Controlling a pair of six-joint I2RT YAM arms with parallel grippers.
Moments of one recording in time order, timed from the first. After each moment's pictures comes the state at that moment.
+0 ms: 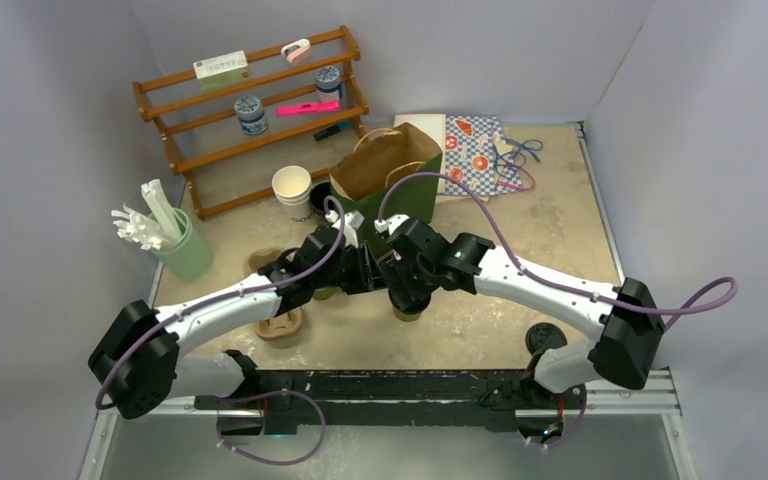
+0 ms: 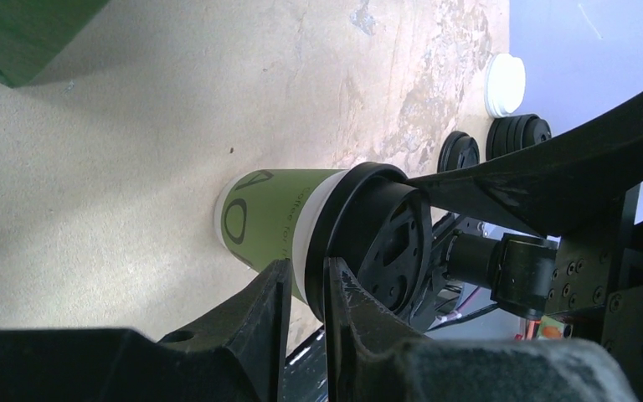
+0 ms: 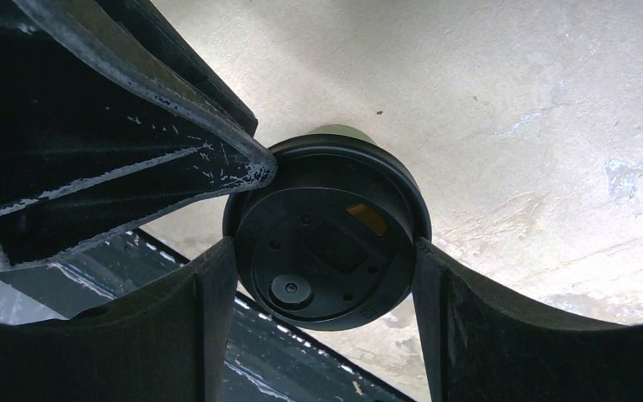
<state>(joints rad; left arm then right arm) -0.77 1.24 0.66 -0.02 0.20 -0.88 0.98 1.43 1.14 -0.78 0.10 0.33</state>
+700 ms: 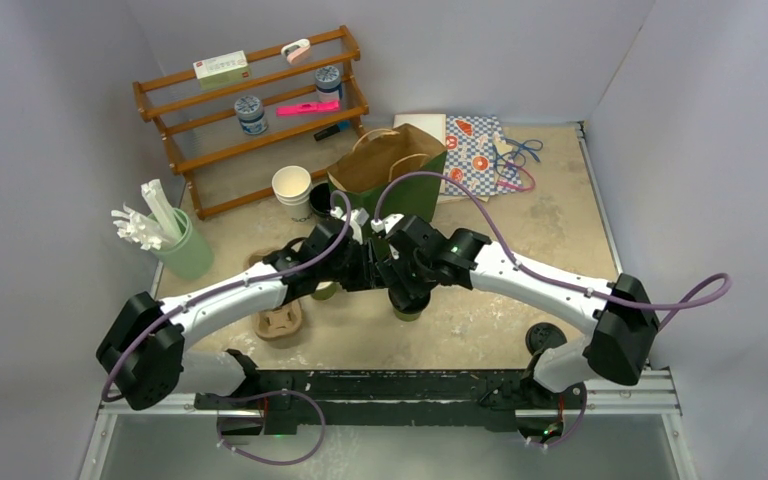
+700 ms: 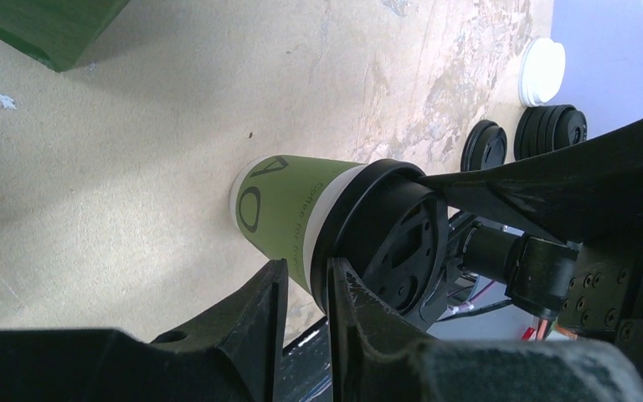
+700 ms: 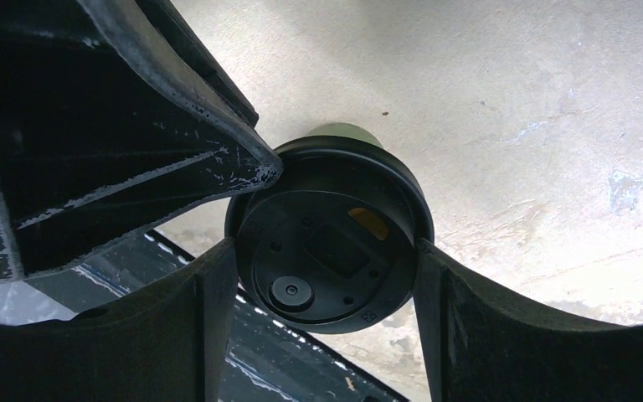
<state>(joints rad) -0.77 1.30 0.77 -0.19 0.20 -0.85 0.97 1.48 1.16 -0.80 0.05 0.29</state>
